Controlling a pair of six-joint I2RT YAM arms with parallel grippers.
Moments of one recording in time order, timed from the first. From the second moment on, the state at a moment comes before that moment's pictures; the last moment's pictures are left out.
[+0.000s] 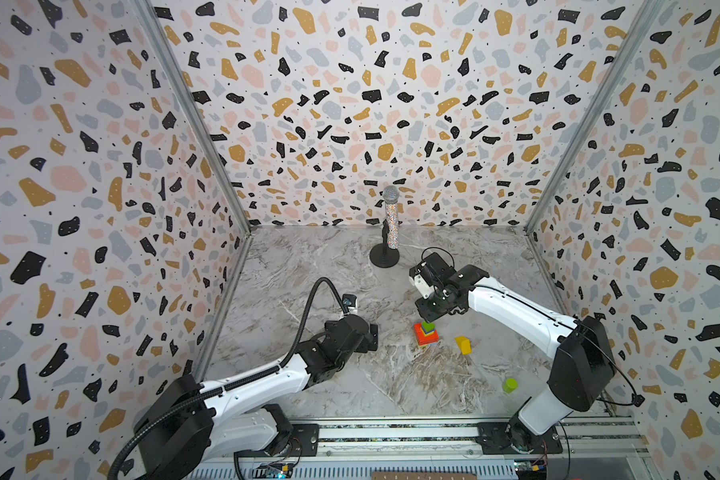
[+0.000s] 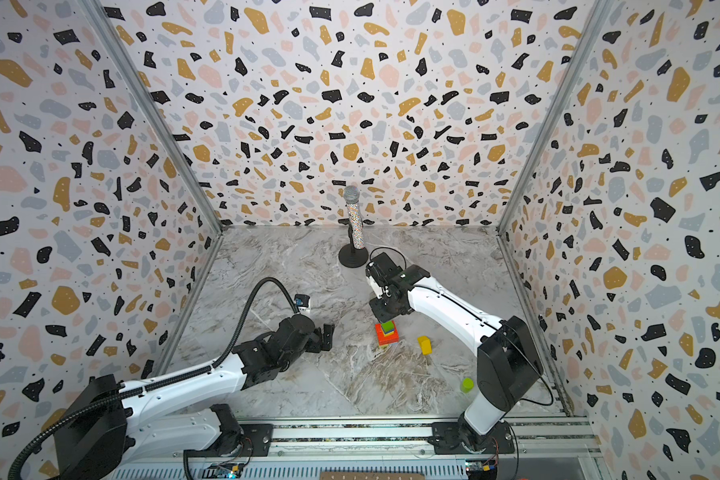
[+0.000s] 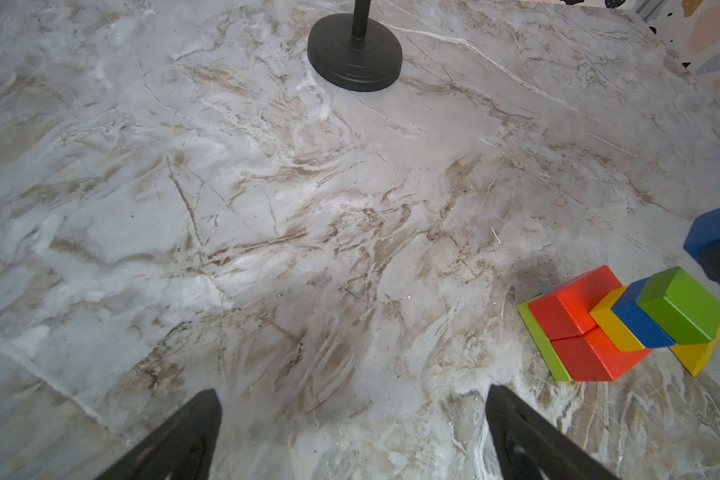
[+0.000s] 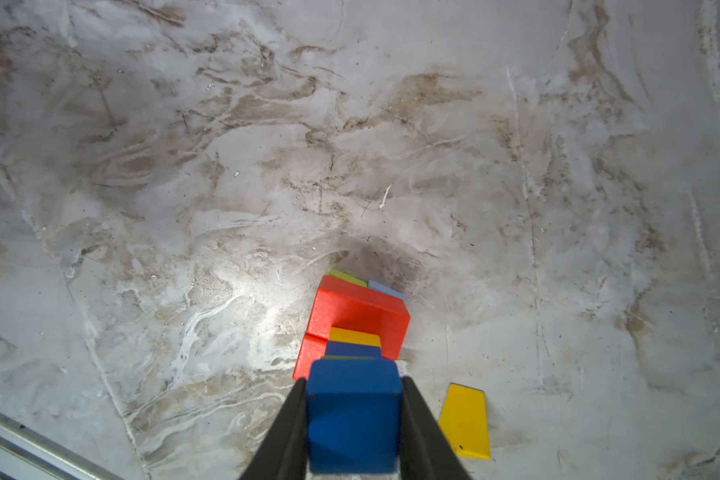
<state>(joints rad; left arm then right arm) -0.87 1.16 0.57 -0.14 -0.40 -0.56 0.69 1.62 1.33 -0.93 0.01 0.11</state>
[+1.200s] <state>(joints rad) -0.87 1.17 0.57 -0.14 -0.40 -0.58 0.71 1.58 1.28 -0.93 -0.01 0.12</state>
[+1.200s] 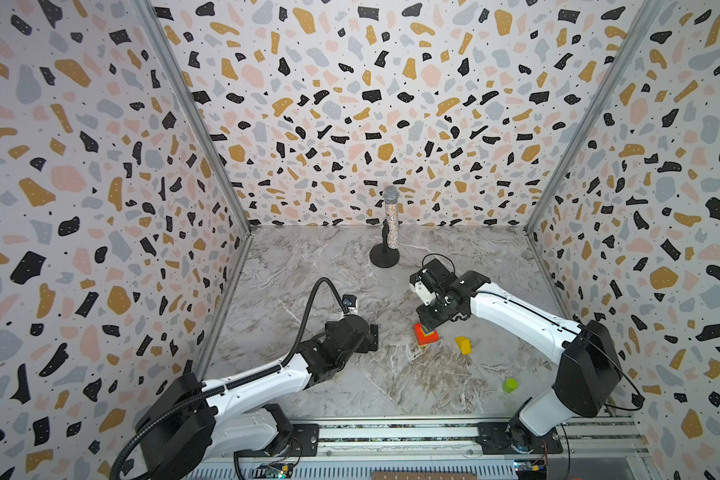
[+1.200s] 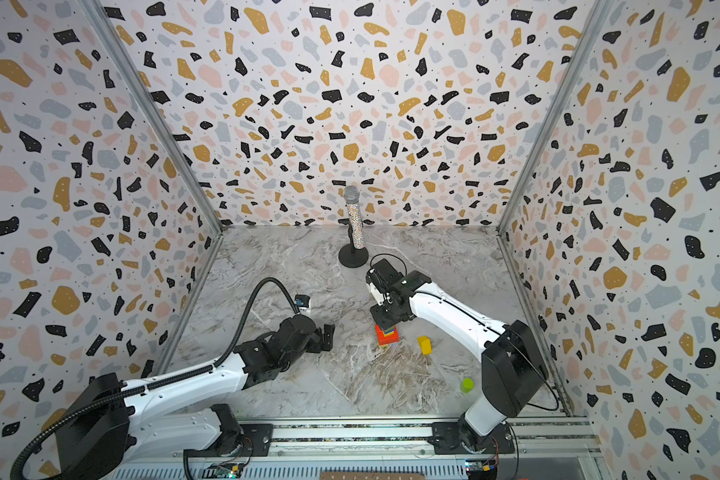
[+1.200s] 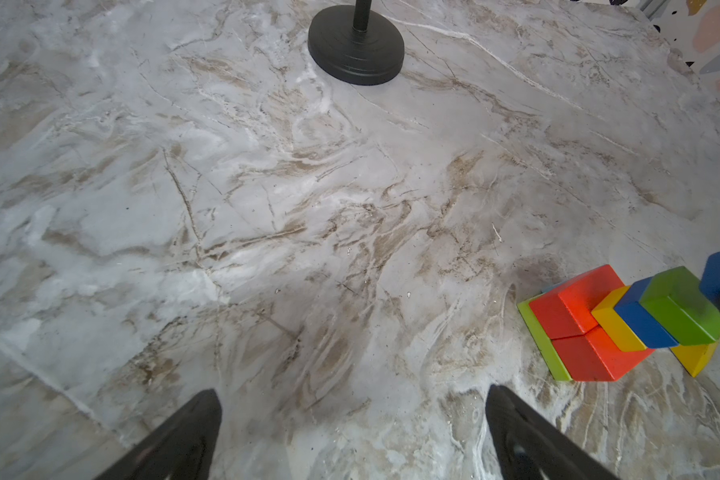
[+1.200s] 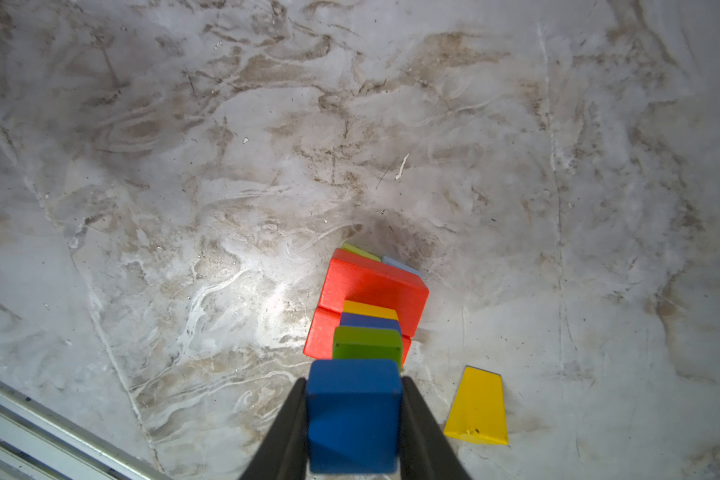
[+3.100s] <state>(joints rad) -0.87 1.17 0.57 -0.14 -0.40 -0.59 0.71 1.60 1.25 -0.91 0.01 0.11</state>
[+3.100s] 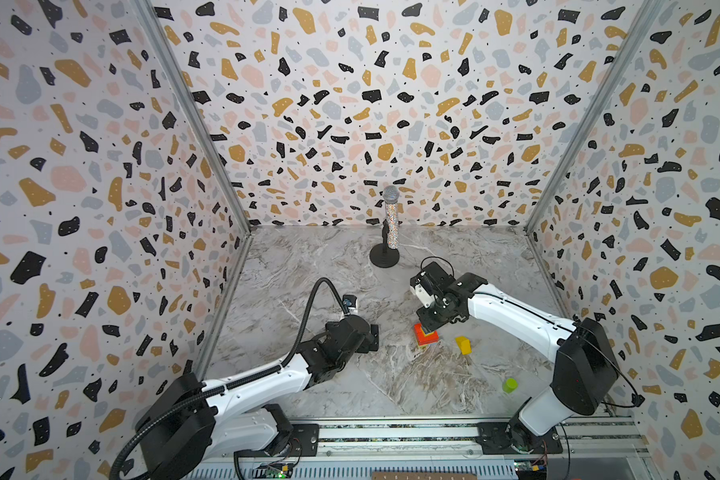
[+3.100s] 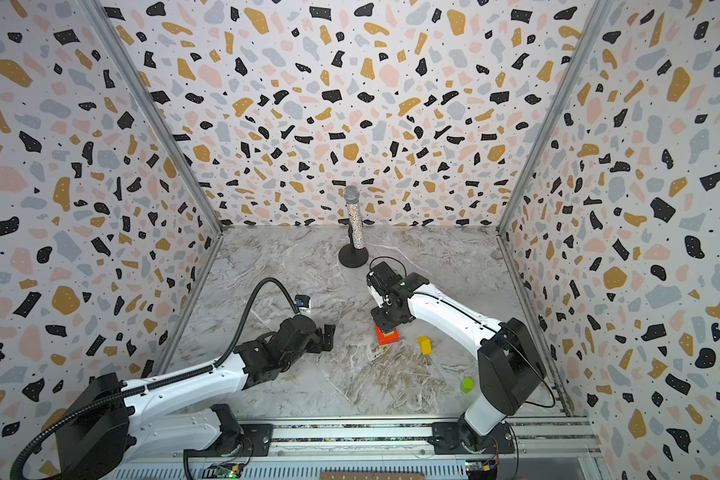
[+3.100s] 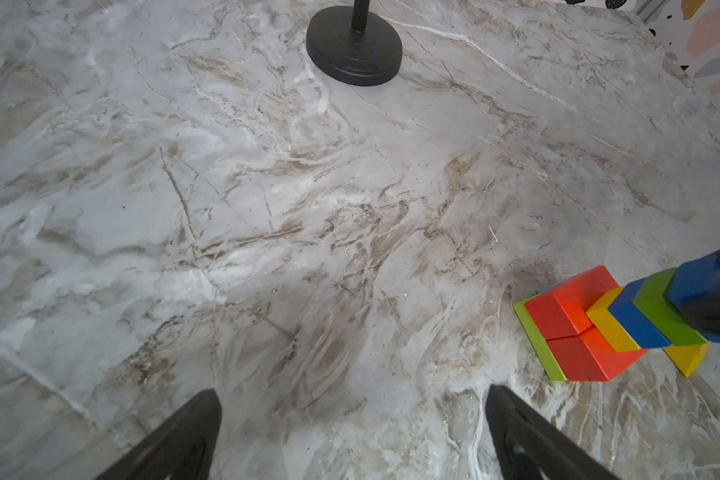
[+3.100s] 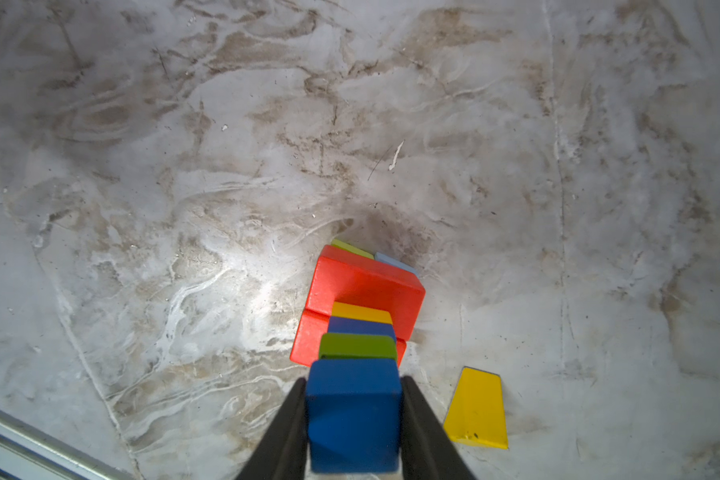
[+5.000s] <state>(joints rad) -0.98 1.19 0.67 -0.20 -0.44 -0.59 0.47 1.08 0.99 -0.84 -0.01 0.21</state>
